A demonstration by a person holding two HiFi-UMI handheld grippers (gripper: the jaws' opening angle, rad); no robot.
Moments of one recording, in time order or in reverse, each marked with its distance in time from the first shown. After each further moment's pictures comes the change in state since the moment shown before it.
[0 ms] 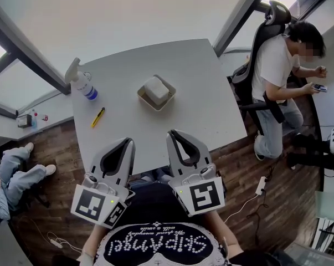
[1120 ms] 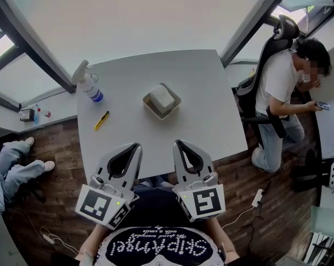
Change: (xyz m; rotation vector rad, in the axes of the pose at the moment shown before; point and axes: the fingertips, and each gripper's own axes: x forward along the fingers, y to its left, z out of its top) left arm 0.013 -0.002 -0.002 -0.006 0.012 0.006; right arm -0.001 -0.013 -0.026 -0.014 0.121 0.026
